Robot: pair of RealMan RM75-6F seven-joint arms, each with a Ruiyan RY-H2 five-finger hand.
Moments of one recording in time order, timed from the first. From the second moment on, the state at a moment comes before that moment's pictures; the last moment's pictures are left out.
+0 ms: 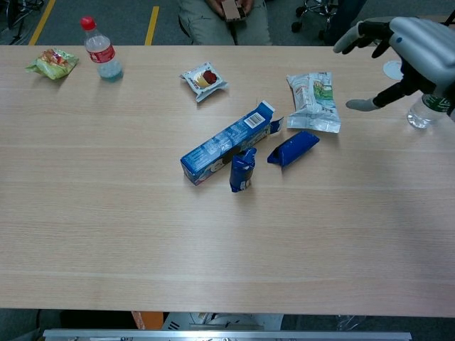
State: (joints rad) left arm 0.09 -1.08 0.01 -1.53 1.60 1.65 -0.22; right arm 0.52 -1.25 0.07 -1.83 -1.25 1.29 -0.21
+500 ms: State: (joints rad) left arm 0.07 -1.11 0.01 -1.55 1.65 1.68 -0.13; right arm 0.19 -1.18 -0.07 -1.67 -1.43 1.59 0.02
